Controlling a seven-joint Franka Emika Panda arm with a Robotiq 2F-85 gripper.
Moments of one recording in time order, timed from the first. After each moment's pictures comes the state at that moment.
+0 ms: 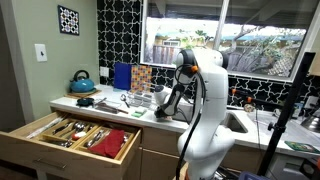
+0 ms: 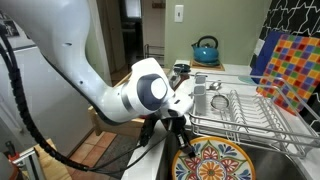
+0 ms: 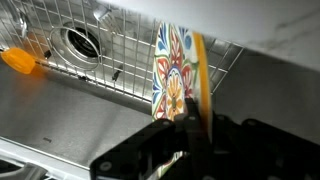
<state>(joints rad) -0.43 0.11 -0.19 -2.40 -1.13 2.77 1.22</state>
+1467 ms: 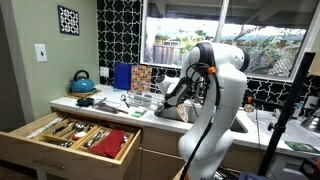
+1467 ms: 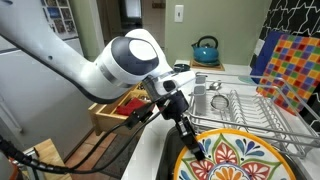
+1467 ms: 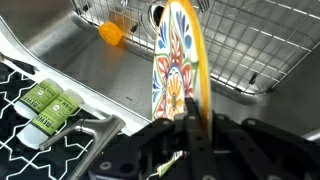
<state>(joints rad) -0.37 -0.14 -0.26 -2.44 -1.15 2.44 1.07</state>
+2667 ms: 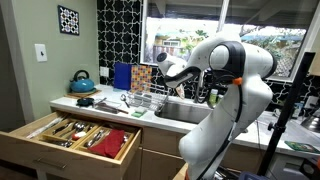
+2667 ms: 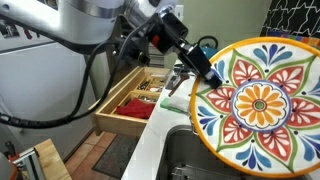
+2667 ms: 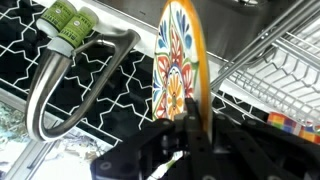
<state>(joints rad) -0.32 -0.42 -0.21 -2.35 -1.14 2.36 0.93</state>
